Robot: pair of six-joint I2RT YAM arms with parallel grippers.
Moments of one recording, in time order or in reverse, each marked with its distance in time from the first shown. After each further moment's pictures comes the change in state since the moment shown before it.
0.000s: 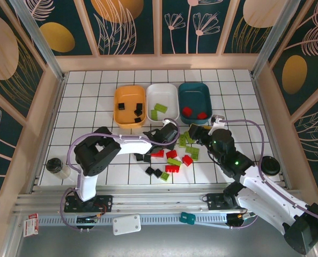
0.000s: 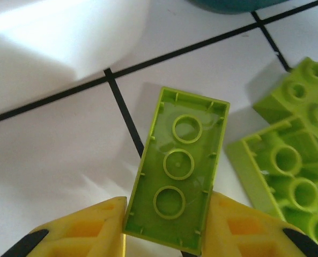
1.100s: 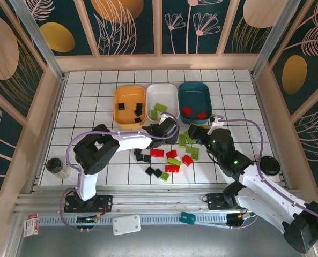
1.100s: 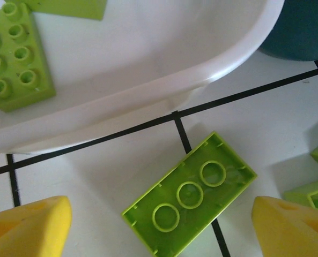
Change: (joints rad) left arm 0.045 0.029 0.077 -0.083 -0.100 -0.002; right arm 0.000 0.019 0.000 0.020 -0.006 -0.017
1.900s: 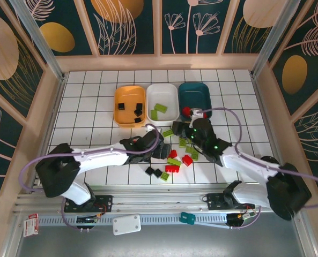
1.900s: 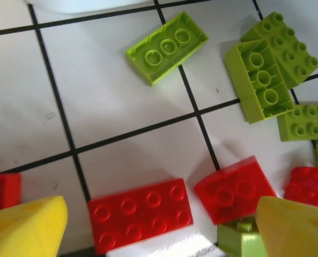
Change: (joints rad) left arm -0.080 -0.409 -0.313 -0.091 0.137 -0.160; right arm 0.036 0.372 0.092 0.204 -0.093 -0.026
